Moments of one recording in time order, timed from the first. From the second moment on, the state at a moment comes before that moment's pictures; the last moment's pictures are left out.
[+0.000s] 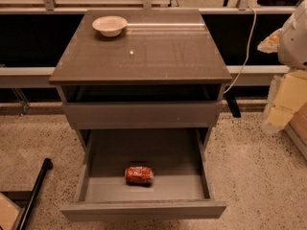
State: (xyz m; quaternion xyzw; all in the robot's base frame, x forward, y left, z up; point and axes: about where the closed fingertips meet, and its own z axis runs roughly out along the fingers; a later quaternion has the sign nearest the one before) arm 0.438 -0.217 0.977 -0.60 0.78 -0.03 0.16
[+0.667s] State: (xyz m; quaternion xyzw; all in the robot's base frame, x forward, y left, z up) arm 0.449 -0.199 0.960 -0.62 0.76 -0.04 0.18
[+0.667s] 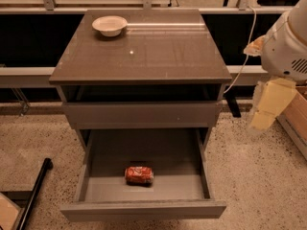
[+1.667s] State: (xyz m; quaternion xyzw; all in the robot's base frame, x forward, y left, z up) arm 0.489 -0.166 0.896 -0.65 0.73 0.01 0.21
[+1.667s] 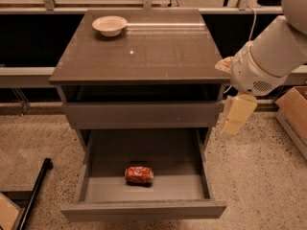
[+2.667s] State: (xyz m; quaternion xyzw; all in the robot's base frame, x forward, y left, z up) arm 0.511 -0.114 0.797 -0.65 0.72 0.09 0.22
